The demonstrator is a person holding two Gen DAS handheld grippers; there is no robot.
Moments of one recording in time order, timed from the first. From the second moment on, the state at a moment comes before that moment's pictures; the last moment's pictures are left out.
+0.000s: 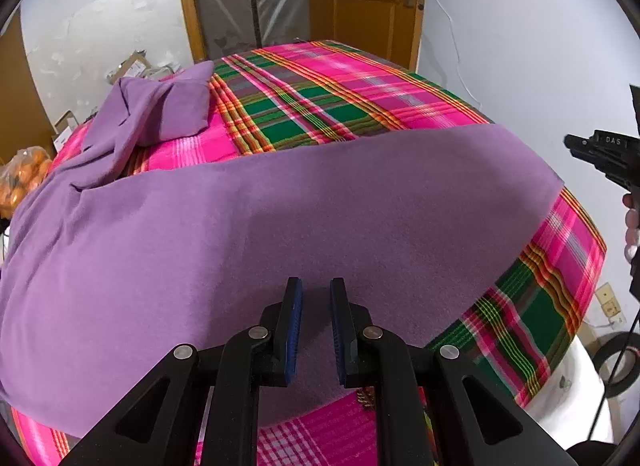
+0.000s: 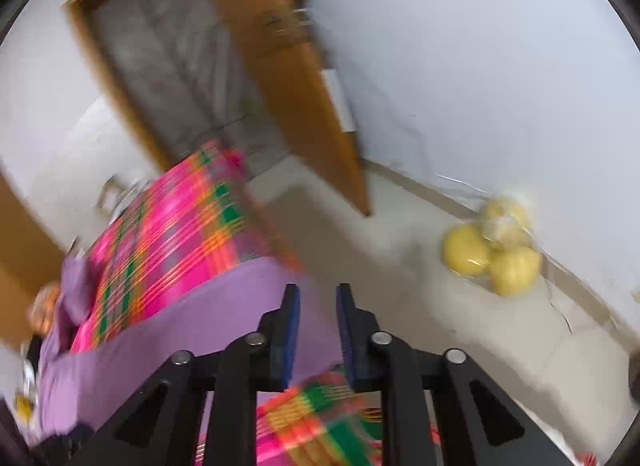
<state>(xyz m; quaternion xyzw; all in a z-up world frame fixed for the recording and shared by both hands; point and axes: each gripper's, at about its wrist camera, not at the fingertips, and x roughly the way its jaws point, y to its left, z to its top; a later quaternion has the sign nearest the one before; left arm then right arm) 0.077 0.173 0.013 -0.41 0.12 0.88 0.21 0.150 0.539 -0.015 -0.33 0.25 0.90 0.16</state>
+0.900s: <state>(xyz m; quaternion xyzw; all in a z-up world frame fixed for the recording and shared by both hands) 0.045 0.043 0.019 -0.41 0.06 0.91 -0.02 0.031 0.273 -0.017 -0.41 -0.01 0.90 -0.17</state>
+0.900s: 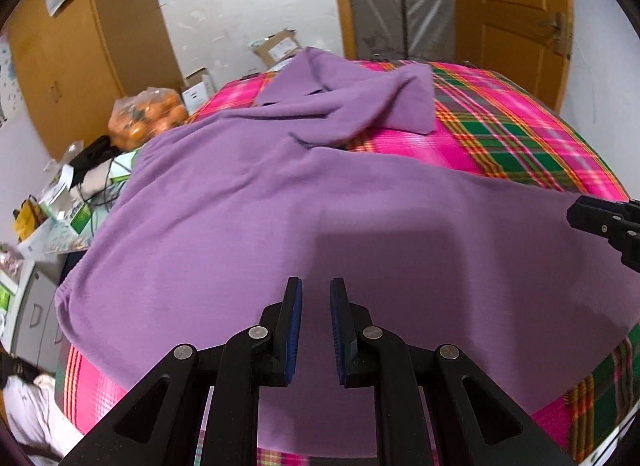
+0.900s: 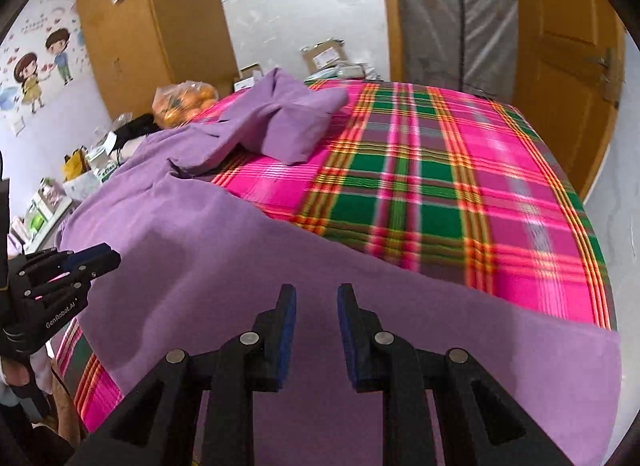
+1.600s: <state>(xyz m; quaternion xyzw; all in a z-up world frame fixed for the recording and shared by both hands) 0.054 -0.159 0.000 -0.40 -0.06 0.89 -0.21 -0.013 0.235 -0.028 -0.44 -0.05 0.88 -0.17</state>
